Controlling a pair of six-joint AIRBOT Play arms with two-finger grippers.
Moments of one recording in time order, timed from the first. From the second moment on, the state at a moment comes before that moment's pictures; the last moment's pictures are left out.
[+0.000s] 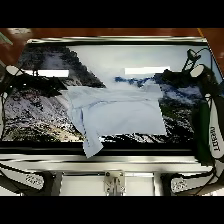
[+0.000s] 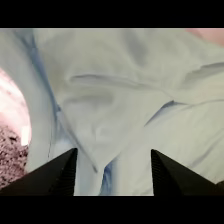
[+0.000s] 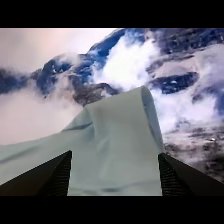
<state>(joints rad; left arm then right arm) 0.19 -1.71 1.55 0.90 -1.28 -1.44 -0.13 -1.63 1.49 -1.18 0.85 1.54</state>
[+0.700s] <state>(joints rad) 0.25 -1.39 0.84 0.86 -1.37 -1.36 -0.36 -1.51 1.27 -1.18 1.40 1.43</state>
